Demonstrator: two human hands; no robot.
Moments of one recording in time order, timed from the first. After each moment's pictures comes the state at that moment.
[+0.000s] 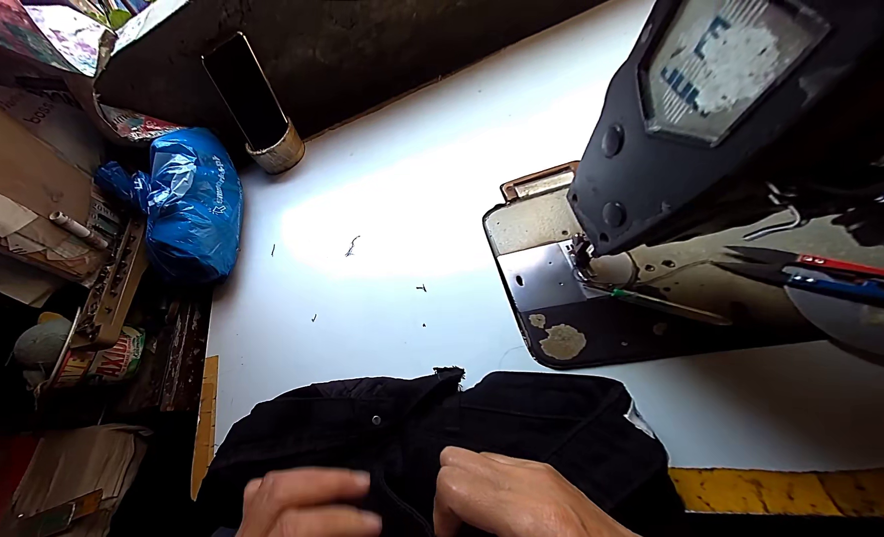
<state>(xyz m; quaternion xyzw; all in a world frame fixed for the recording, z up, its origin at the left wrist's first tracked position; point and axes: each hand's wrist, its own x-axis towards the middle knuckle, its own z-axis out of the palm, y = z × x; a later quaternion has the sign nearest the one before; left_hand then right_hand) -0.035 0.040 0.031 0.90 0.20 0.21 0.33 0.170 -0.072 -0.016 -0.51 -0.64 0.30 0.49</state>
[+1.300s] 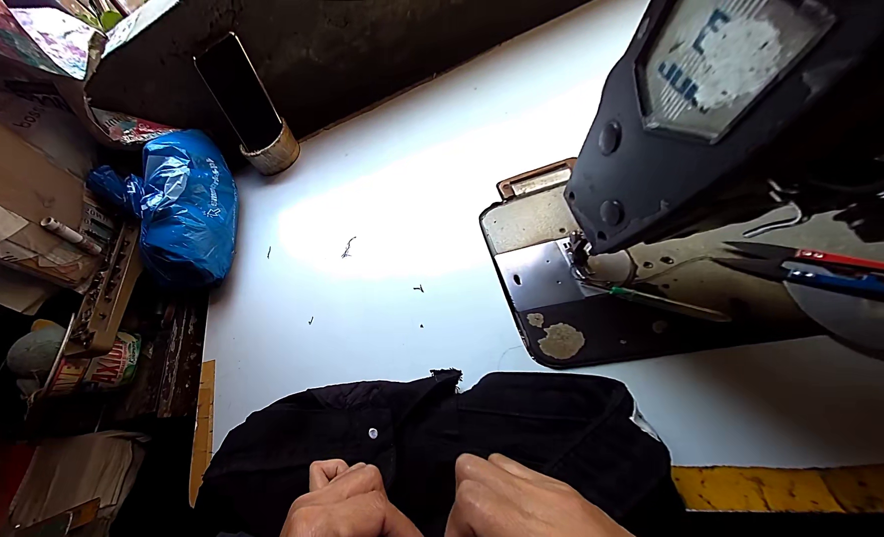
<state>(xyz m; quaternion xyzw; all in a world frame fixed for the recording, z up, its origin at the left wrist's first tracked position) -0.011 0.051 0.032 0.84 0.18 0.10 0.50 0.171 -0.082 -0.005 -0.52 -0.64 0.29 0.48</state>
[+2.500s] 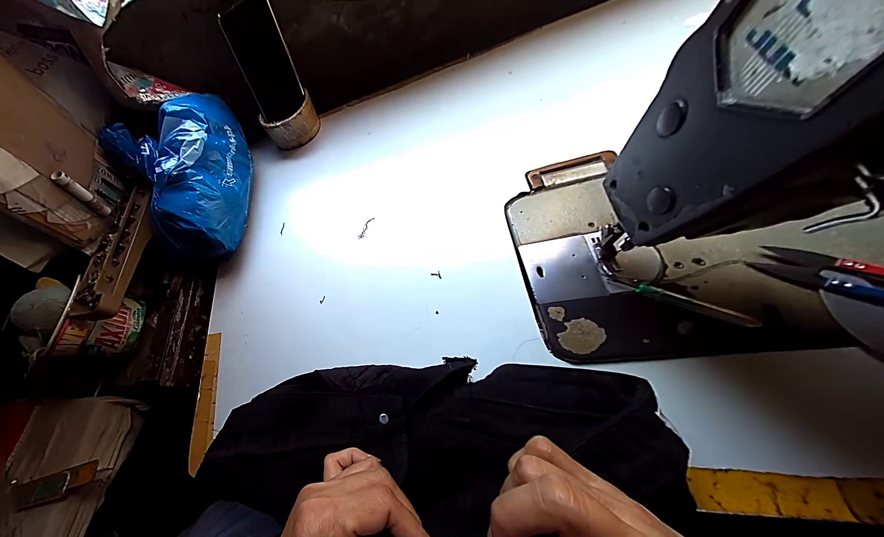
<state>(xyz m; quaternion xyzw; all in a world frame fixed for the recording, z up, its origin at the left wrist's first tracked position) -0.027 0.051 0.011 0.82 0.12 0.12 0.54 0.181 -0.093 -0.032 -0.44 -0.72 0.17 0.51</state>
